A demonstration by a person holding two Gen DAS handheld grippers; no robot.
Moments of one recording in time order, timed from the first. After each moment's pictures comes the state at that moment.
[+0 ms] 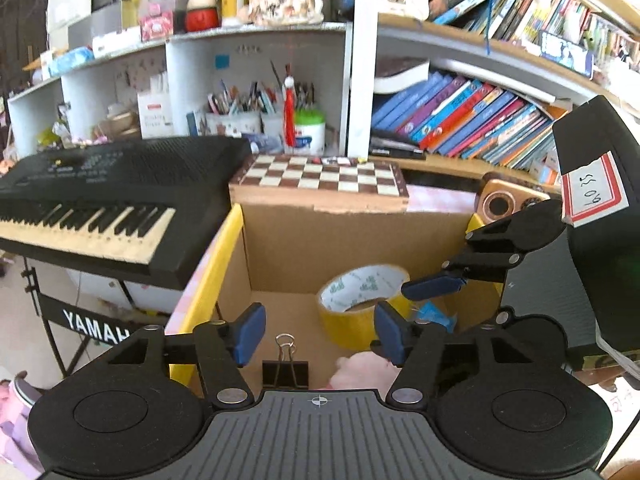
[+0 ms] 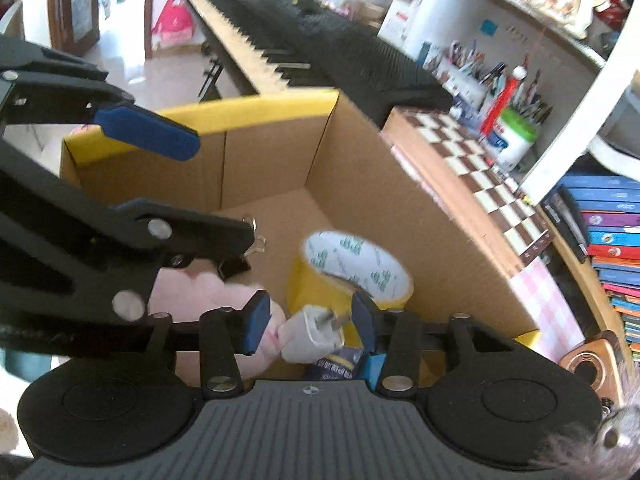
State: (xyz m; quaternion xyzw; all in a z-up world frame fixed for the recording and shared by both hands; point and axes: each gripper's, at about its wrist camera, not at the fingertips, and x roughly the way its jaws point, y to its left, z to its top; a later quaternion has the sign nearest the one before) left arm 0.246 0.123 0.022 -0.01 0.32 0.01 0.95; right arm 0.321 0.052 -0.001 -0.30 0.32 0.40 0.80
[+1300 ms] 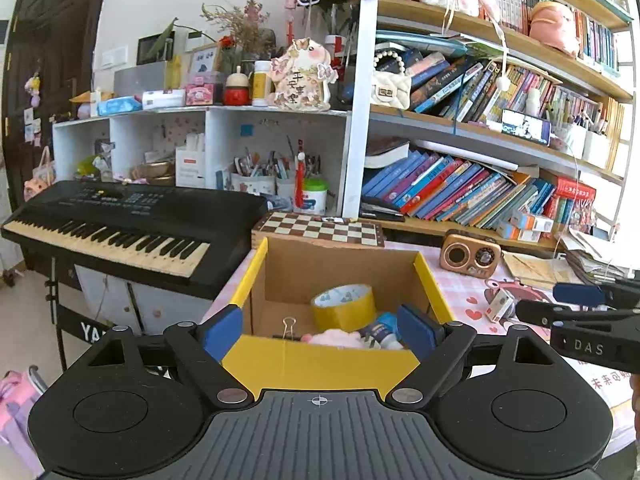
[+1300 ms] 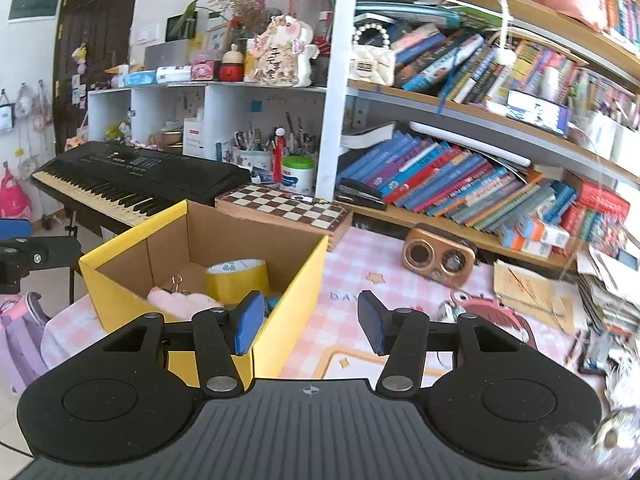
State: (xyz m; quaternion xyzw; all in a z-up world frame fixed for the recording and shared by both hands) left arm 0.093 0.113 0.064 -0.04 0.22 0.02 0.98; right arm 0.141 -0.084 0.062 -0.08 0.22 0.16 0.96
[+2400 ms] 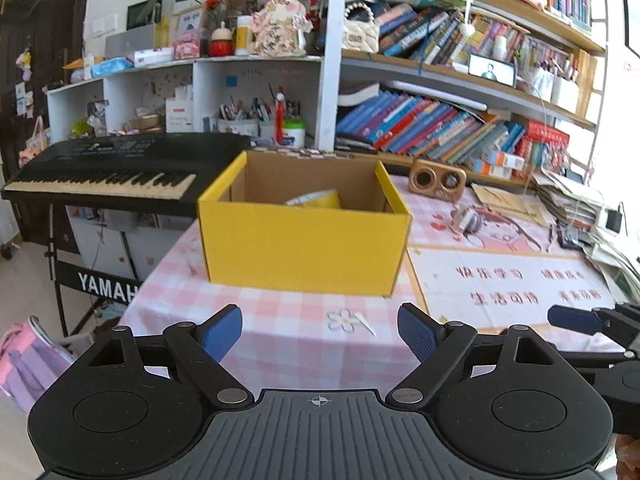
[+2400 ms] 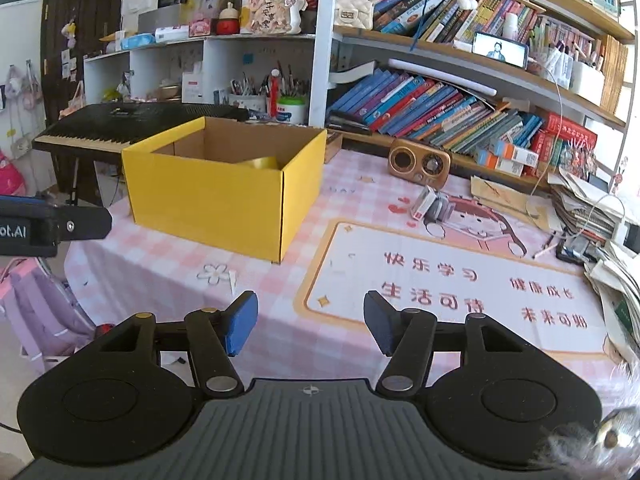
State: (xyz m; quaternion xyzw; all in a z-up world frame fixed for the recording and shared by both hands) left arm 0.005 0.074 0.019 -0.03 0.28 0.00 0.96; right arm 0.016 -0.100 -0.004 -0.07 0.27 0.12 0.95
